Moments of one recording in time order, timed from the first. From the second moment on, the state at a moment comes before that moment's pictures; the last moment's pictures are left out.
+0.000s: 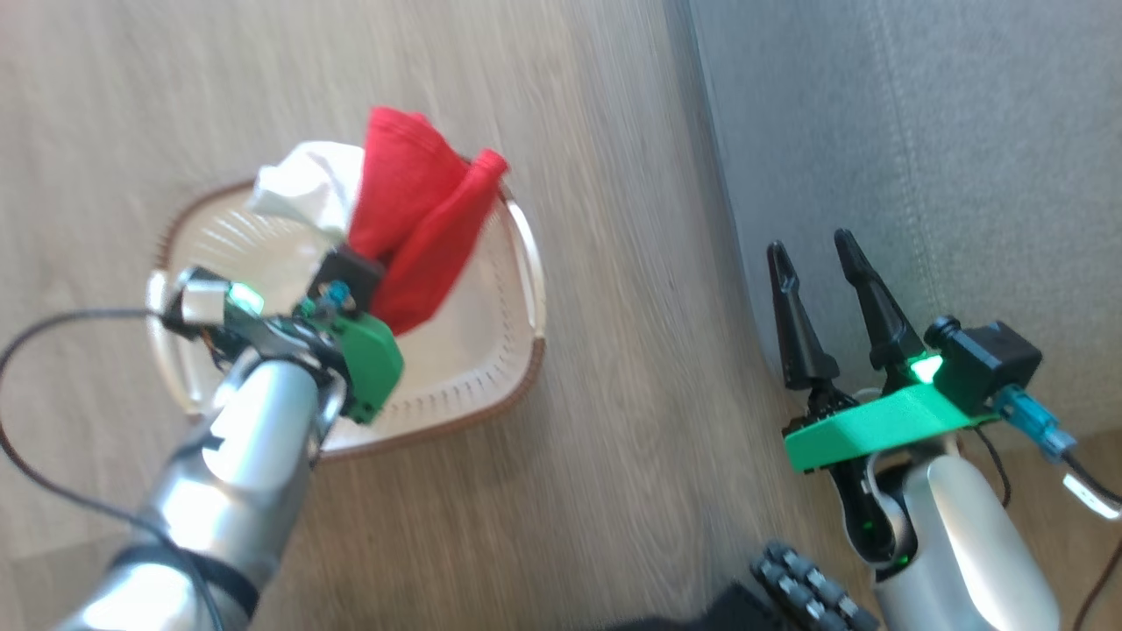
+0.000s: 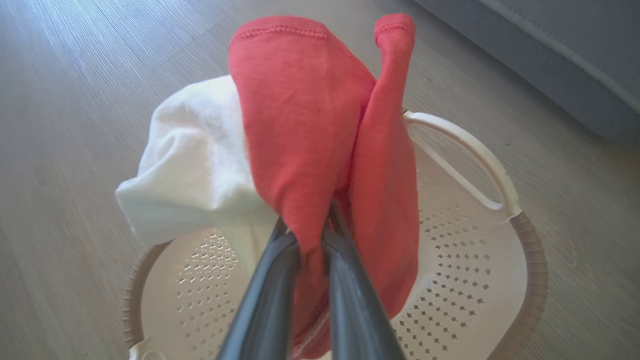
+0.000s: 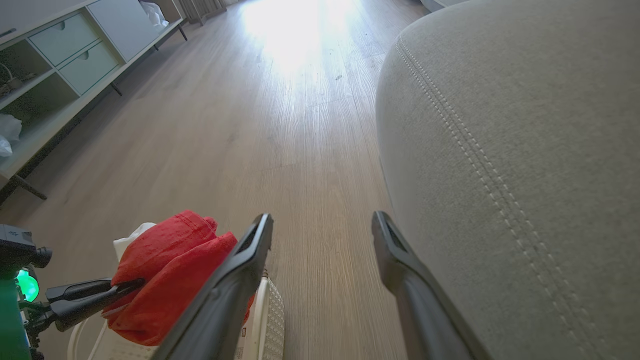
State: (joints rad) left arm -0.75 0.14 -0.52 1.01 -0.05 0.03 -0.25; right arm -0.22 -0.04 0.15 0.16 0.34 0.13 -0.26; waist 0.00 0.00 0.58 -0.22
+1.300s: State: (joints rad) left arm -0.25 0.07 -0.27 -0.04 -0.06 0.05 -0.25; right arm 0.01 -0.08 0.16 0.23 0.31 0.13 -0.26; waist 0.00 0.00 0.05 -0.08
